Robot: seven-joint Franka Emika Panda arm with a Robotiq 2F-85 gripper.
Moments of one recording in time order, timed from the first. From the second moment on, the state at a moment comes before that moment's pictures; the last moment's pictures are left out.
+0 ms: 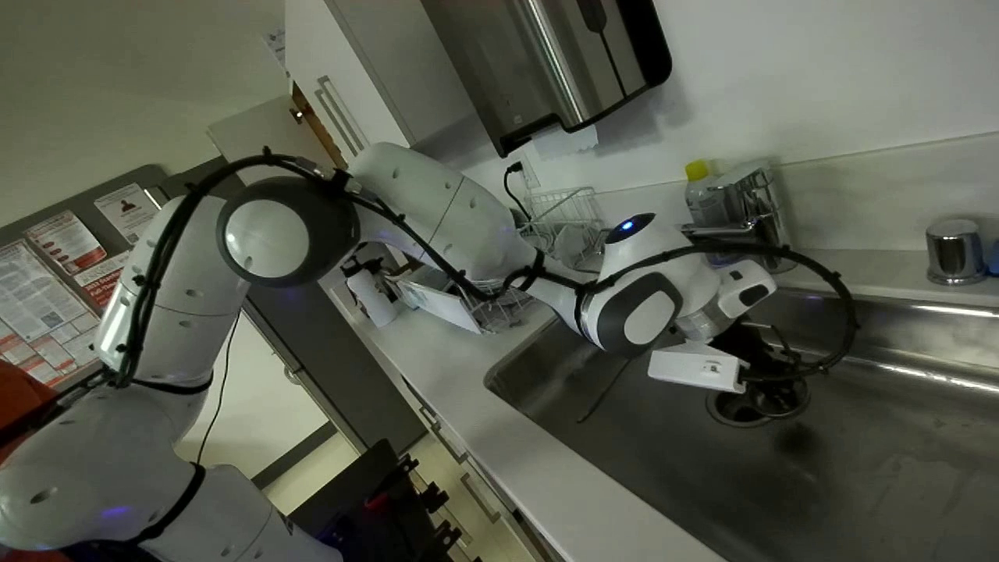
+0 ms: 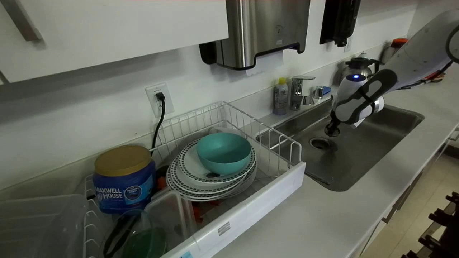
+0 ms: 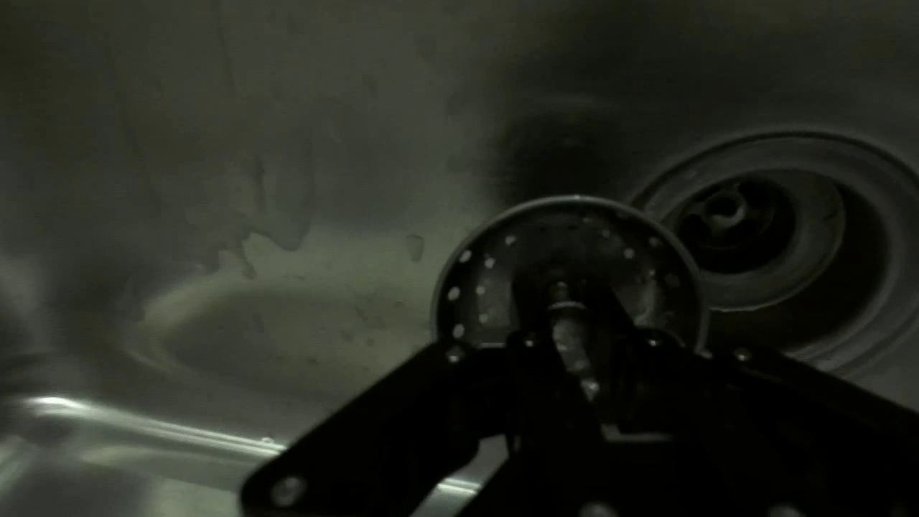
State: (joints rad) arm -0.33 1.01 -0.09 -1.58 -0.12 2.90 -0.32
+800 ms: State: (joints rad) arm -0.46 1.05 -0.05 -1.59 -0.05 3.07 -0.24
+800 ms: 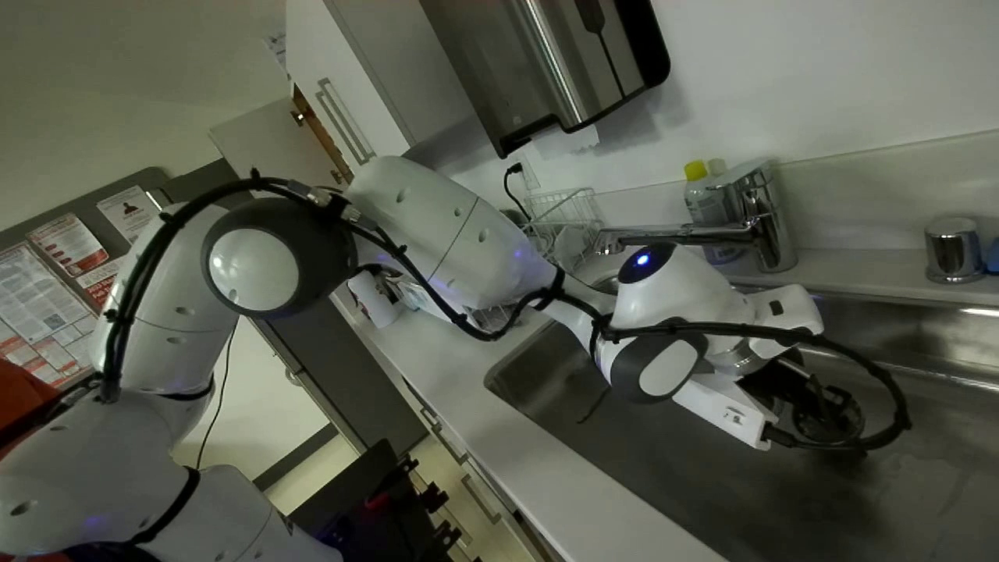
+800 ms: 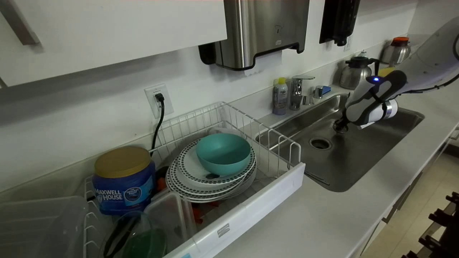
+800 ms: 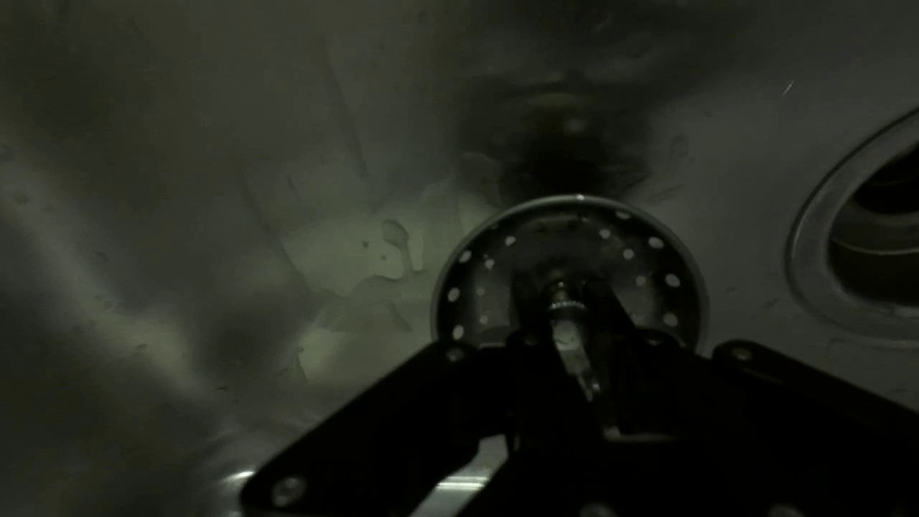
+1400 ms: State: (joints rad) arm -0.47 1.05 -0.04 -1.59 -0.05 3.08 -0.23
